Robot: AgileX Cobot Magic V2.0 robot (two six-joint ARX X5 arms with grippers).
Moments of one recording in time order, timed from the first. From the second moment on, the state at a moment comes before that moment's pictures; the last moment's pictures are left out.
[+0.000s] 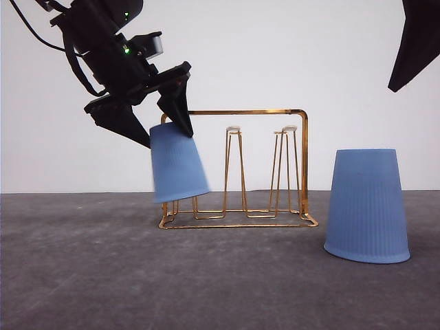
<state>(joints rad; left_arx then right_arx) -0.42 1.72 1.34 -0.37 0.16 -0.07 0.15 0.98 0.87 -0.72 -0.32 -0.07</state>
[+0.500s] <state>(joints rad) -0.42 1.57 1.50 -0.61 0.23 -0.03 0.25 1.16 0.87 -0.55 -0.34 -0.07</state>
